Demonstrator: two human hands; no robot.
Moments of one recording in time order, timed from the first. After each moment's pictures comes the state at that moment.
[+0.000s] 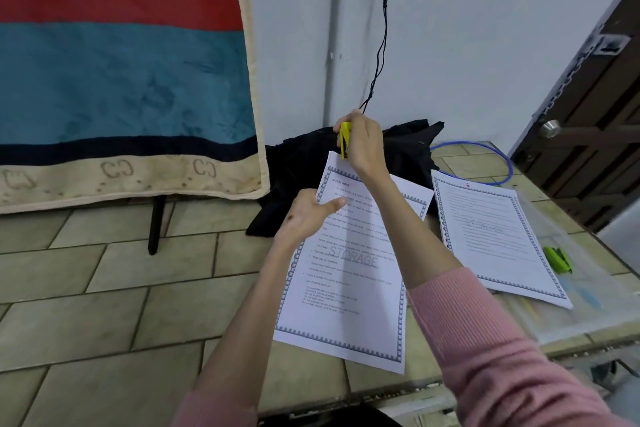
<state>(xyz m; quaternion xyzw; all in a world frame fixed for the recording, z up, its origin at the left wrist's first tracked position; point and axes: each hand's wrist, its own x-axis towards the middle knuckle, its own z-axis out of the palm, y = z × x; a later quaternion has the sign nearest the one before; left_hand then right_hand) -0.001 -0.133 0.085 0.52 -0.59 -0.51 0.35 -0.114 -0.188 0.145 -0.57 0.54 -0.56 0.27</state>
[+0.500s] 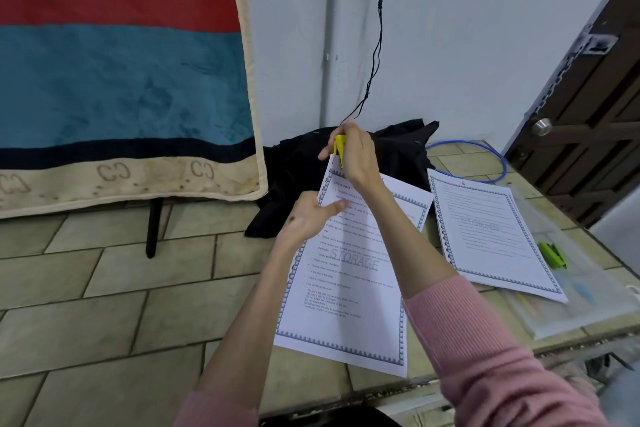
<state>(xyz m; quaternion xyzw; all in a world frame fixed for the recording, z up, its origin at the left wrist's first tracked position) -0.003 -0.134 0.084 0.51 -0.60 -0.52 0.32 -0.110 -0.180 0.132 -0.58 0.56 -0.52 0.30</state>
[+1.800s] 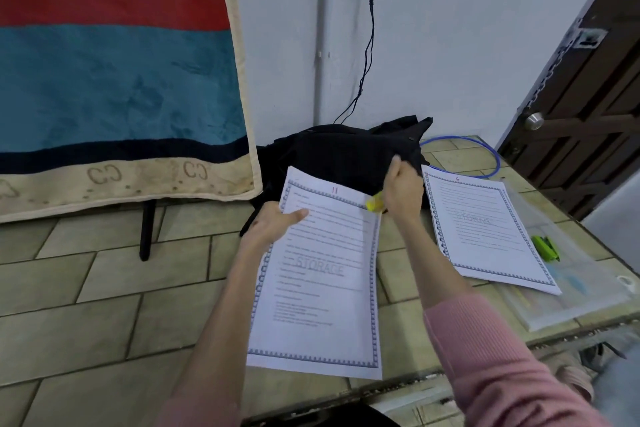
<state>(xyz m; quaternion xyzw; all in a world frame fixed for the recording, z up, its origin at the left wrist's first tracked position) 0.041 -0.143 0.062 0.59 -0.53 -0.54 0.29 -0.179 -0.162 0.077 -0.42 0.76 -0.48 0.12</state>
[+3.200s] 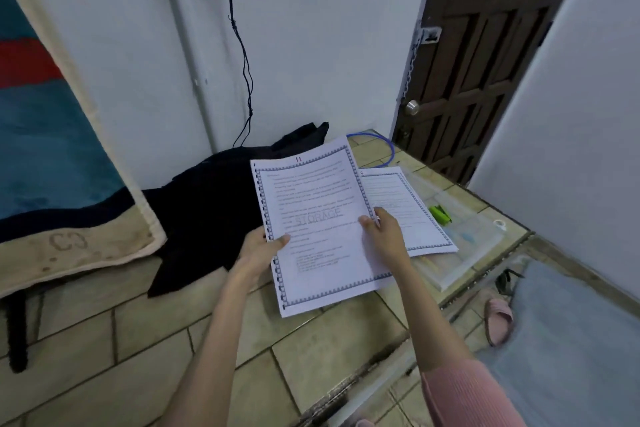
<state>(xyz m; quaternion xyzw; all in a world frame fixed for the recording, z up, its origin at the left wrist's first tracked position) -0.065 -0.127 0.063 0.48 -0.56 -0.61 0.29 -0.275 -0.053 0.046 -0.38 0.72 -0.50 0.27</state>
